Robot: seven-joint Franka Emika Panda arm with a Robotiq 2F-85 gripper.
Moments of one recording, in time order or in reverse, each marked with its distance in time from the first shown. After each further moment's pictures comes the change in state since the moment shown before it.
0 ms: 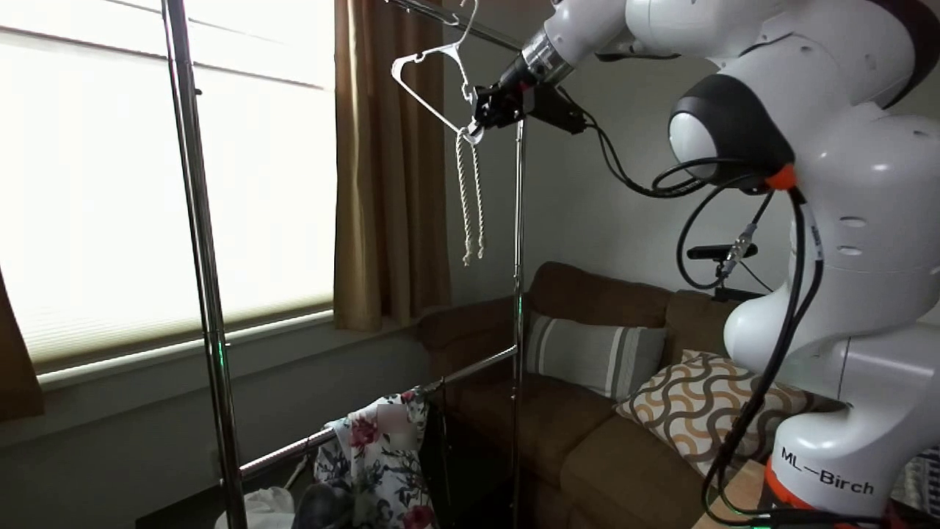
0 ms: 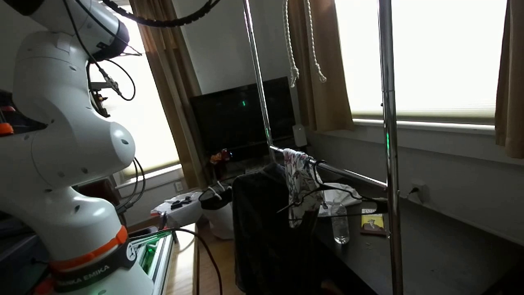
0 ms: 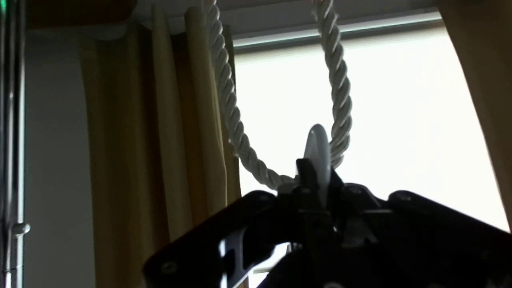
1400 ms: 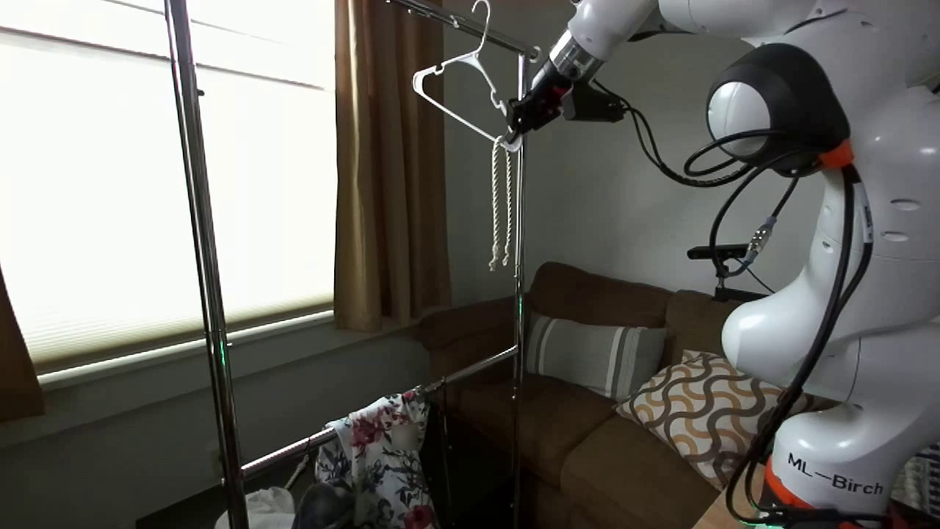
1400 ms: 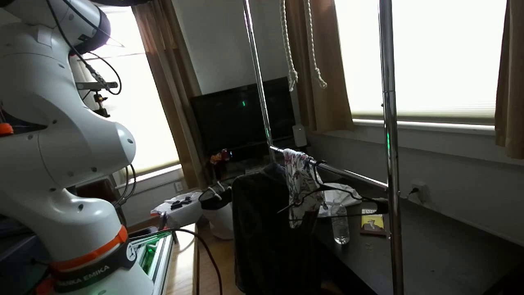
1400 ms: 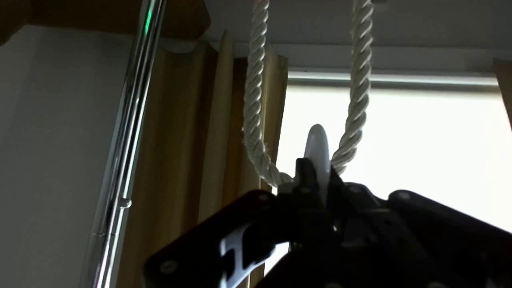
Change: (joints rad) arm 0.209 0.088 -0.110 -0.025 -0.348 -0.020 -0.017
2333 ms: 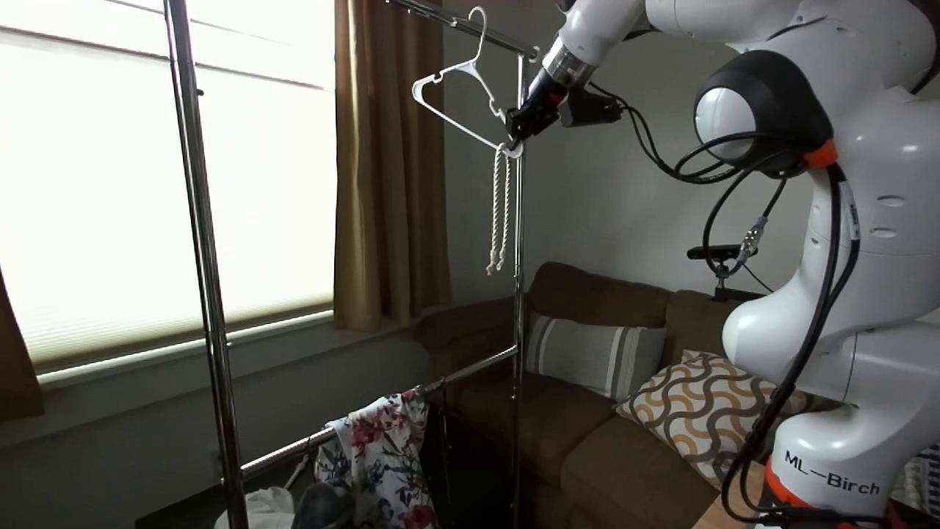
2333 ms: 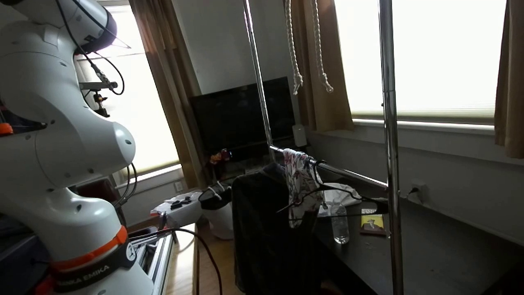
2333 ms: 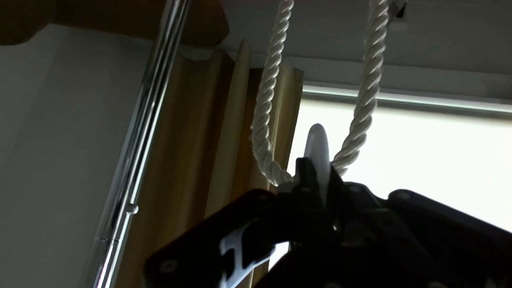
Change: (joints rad) arm -0.085 0.014 0.110 0.048 -0.097 0.001 0.013
